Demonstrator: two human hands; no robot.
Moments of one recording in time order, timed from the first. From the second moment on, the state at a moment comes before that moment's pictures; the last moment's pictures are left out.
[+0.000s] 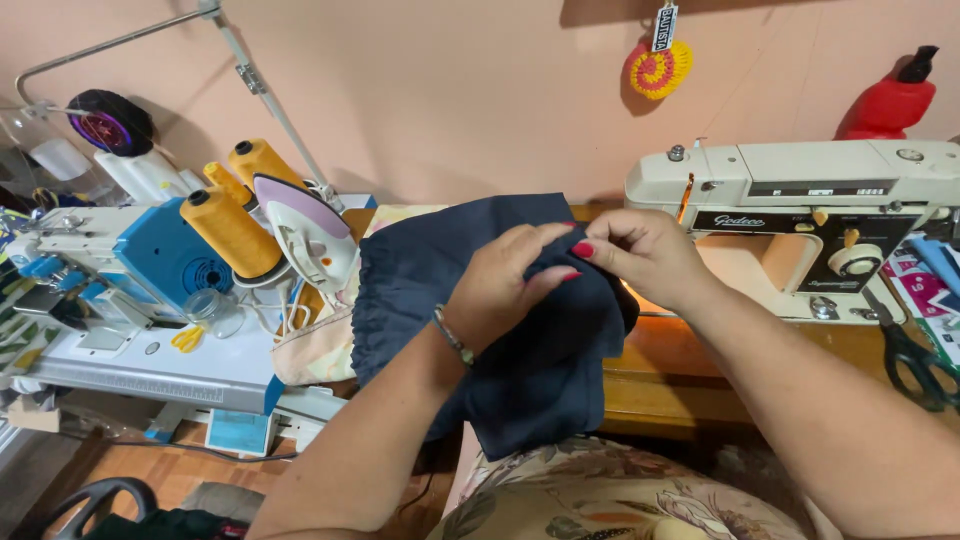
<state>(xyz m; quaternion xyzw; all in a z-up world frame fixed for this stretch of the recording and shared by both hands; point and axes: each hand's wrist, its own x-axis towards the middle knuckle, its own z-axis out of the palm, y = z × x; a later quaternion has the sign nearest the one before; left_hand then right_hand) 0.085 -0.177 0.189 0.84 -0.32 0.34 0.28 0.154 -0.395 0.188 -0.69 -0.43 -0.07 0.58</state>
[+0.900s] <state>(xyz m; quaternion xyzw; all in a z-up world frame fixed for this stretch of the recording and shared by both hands) 0.004 -0.195 0.160 0.89 -0.22 0.30 0.25 0.080 -0.394 0.147 -0.71 -0.43 -0.11 0.55</state>
